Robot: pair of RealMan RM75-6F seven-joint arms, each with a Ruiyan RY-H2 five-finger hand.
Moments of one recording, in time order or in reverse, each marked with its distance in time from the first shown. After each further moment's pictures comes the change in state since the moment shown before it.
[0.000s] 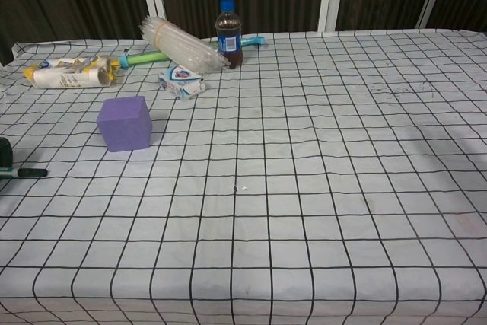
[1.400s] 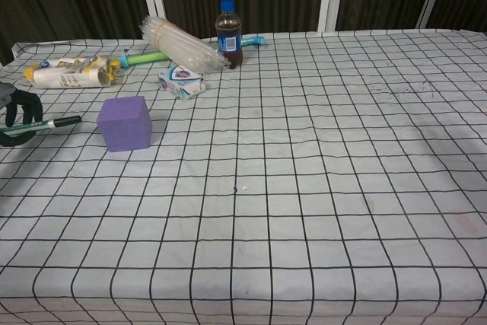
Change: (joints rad) left arm -0.147 -0.241 0.047 0.634 0.193 0.082 -0.497; right arm -0.004 0.006 0.008 0.001 0.022 0.001 0.005
